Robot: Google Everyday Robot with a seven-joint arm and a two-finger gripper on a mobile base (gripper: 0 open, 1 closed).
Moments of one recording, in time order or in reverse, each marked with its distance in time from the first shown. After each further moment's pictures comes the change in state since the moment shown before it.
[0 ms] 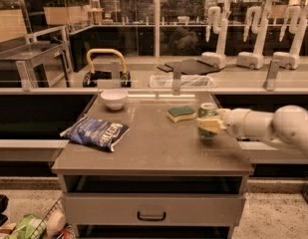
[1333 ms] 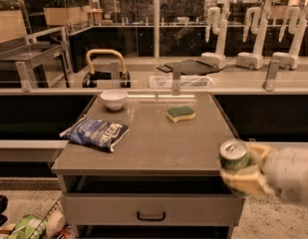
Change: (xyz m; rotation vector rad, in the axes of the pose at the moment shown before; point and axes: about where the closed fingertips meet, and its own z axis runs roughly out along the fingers) arm -0.008 0.197 -0.191 -0.028 0.168 -0.255
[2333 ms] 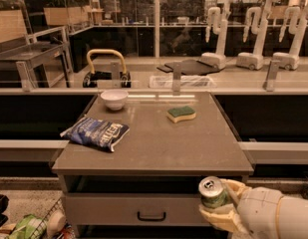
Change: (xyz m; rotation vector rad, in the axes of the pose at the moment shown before) arm 0.061 0.069 0.046 -0.061 0.017 -0.010
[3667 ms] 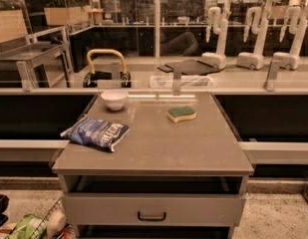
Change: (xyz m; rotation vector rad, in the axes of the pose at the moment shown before) arm 0.184 0.146 0.143 -0.178 -0.196 0.131
